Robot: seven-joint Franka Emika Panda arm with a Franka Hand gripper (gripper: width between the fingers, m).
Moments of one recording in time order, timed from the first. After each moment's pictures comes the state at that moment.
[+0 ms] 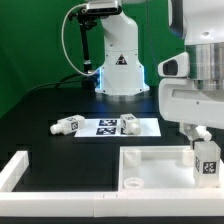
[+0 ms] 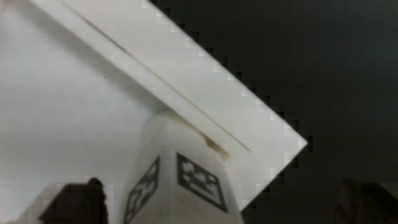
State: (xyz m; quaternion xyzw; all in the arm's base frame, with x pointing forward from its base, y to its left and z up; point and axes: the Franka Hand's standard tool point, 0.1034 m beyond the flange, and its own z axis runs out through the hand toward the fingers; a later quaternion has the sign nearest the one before) arm 0.642 0.126 0.076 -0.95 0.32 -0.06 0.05
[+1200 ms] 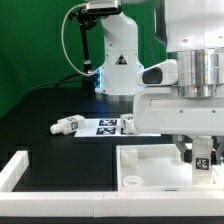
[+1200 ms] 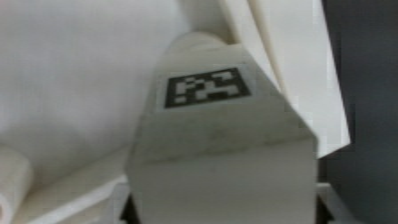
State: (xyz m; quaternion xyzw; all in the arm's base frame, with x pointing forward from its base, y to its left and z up) arm 0.648 0.100 0.068 -0.97 0.24 -0.08 0.04
